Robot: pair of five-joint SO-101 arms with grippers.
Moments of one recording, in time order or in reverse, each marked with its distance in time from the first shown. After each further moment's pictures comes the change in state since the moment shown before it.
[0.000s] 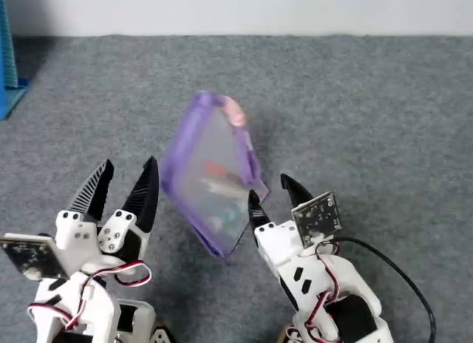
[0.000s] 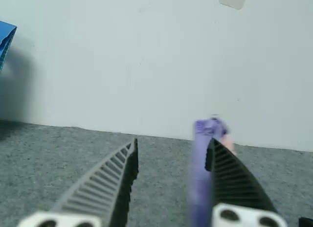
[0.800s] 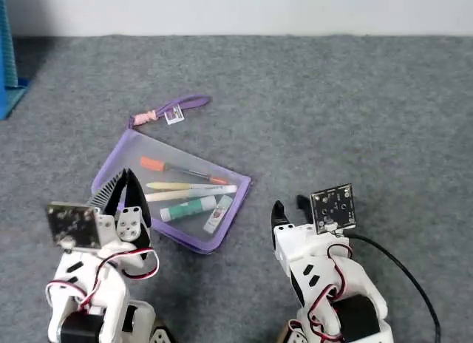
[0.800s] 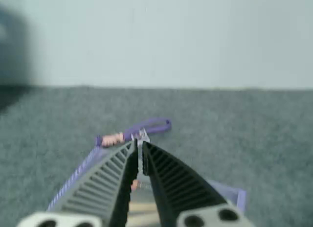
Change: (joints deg) left arm 0.0 0.0 9.4 4.1 -6.8; right arm 8.7 -0.3 0.0 12.7 -4.2
